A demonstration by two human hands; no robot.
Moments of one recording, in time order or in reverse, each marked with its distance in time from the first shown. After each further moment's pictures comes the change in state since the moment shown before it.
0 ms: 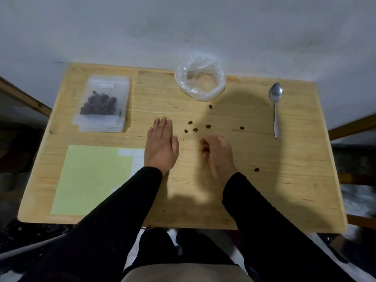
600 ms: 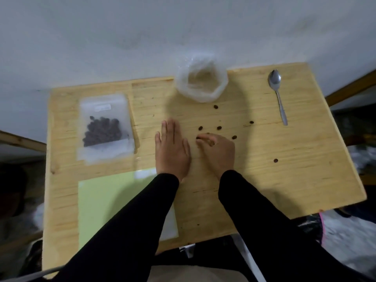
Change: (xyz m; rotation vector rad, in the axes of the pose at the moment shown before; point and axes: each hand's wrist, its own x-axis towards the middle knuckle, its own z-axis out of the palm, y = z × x) left_hand 0.028 -0.020 -0.007 0.090 -0.173 0.112; right_hand 0.013 0.016 0.055 -0.768 0.303 -0.343
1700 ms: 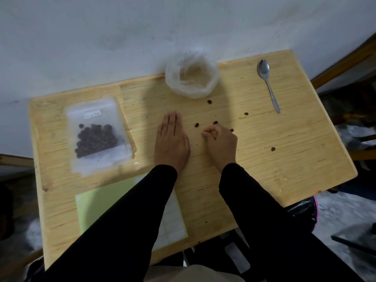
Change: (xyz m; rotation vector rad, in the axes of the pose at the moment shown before) left_hand 0.022 -0.004 -0.005 -0.053 -0.020 0.189; right_hand 0.006 -0.005 0.002 0.034 0.144 0.117
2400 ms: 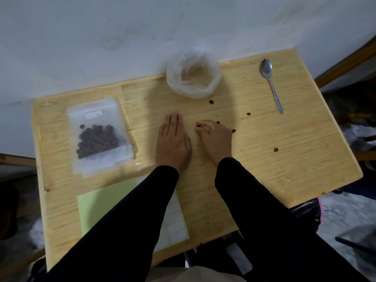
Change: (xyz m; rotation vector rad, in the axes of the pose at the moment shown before) left_hand 0.001 -0.001 0.001 0.028 -0.011 -0.003; right_hand 0.012 -0.008 0.011 -0.047 -0.051 -0.131
